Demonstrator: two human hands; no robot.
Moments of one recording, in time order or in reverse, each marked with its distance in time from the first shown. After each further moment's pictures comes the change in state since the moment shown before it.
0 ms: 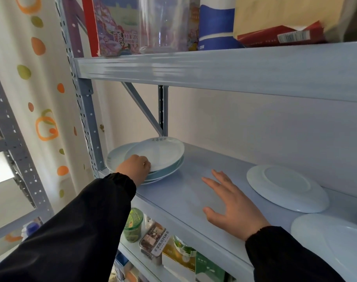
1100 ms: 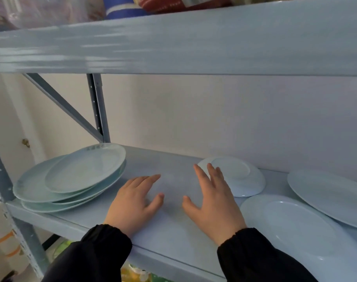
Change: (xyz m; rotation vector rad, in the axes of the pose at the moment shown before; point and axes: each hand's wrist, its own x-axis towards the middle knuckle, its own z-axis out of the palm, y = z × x) left_hand -0.065 0.124 0.067 -0.270 0.136 0.578; right_hand -0.027 0.025 -0.016 -0.124 0.333 0.389
